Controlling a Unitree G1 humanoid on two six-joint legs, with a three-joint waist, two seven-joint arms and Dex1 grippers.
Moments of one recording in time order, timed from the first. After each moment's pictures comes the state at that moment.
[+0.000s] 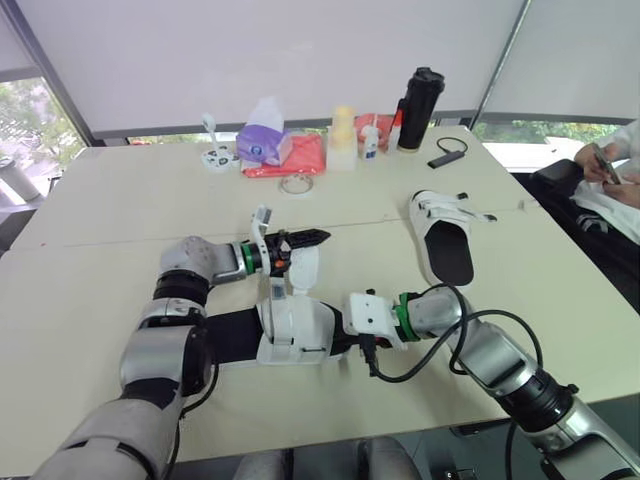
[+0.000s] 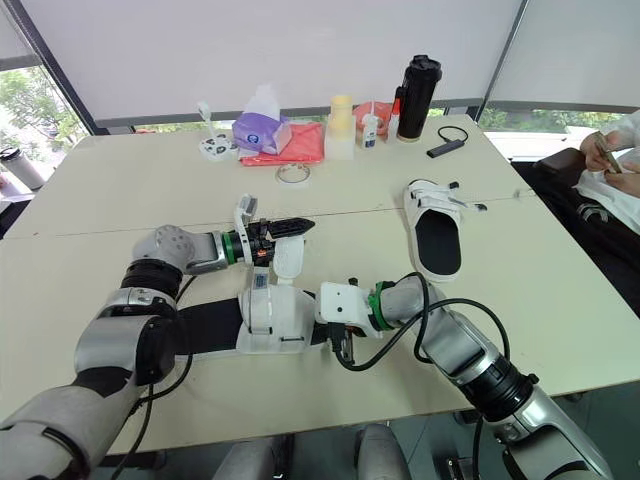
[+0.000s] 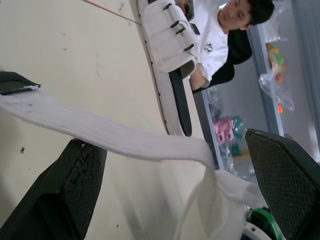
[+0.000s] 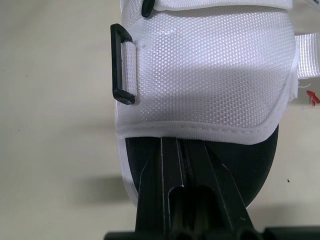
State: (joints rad) left arm -1.01 0.28 0.24 0.93 -0.65 1.09 -0.80; right arm -0.45 -0.61 0.49 -0.24 0.00 0.41 1.05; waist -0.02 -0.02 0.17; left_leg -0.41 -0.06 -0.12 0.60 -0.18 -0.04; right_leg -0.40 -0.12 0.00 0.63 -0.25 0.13
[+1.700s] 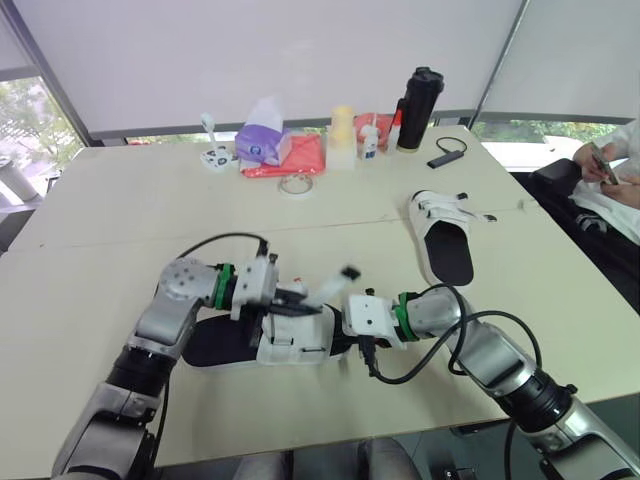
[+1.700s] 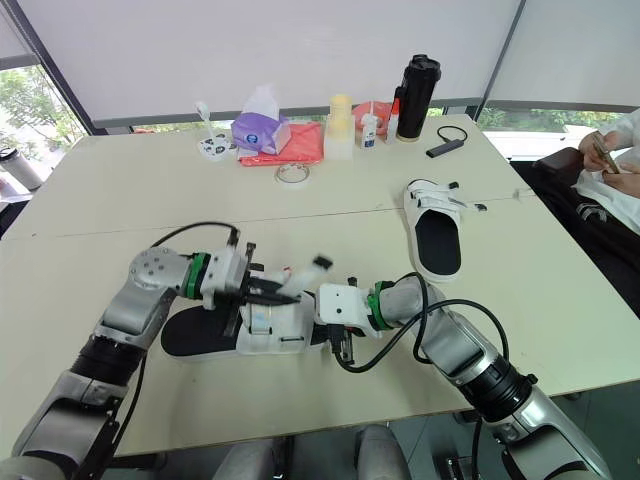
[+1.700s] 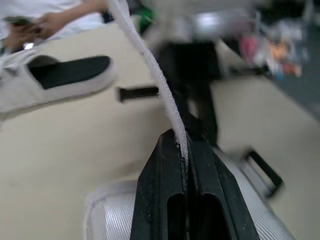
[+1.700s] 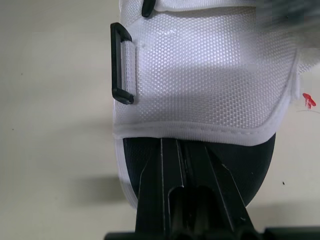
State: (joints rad) left arm -0.49 0.51 -0.20 0.15 -0.25 -0.22 -1.44; right arm -0.45 -0.61 0.49 -0.24 -0.03 0.38 1.05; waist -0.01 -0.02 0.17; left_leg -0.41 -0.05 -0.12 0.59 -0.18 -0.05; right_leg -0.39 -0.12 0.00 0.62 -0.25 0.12
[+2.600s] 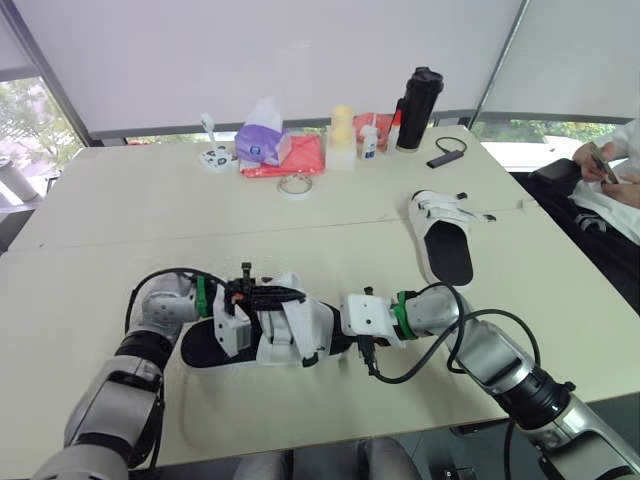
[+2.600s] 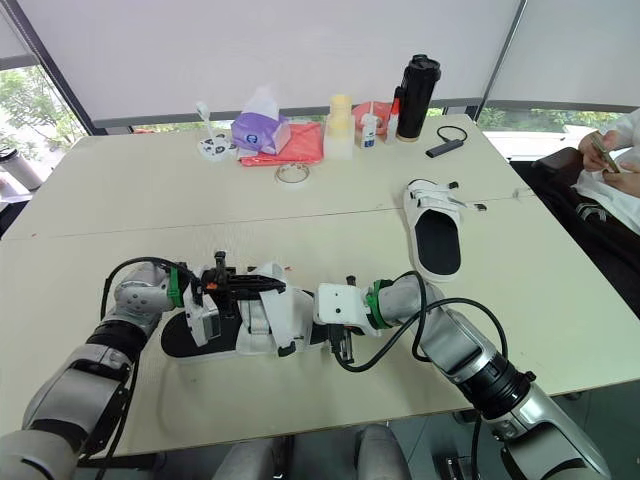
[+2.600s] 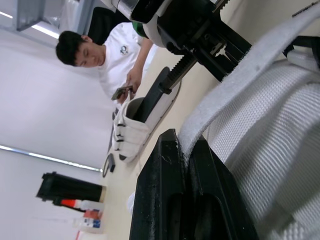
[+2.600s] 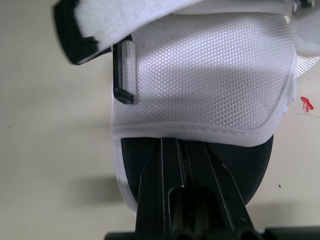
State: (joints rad) left arm -0.68 0.52 -0.25 0.91 -0.05 -1.53 -1.07; right arm -0.47 -0.61 0.50 -0.22 -0.04 0.36 1.05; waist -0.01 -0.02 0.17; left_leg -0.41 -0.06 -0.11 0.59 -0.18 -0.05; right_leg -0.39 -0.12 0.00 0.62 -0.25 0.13
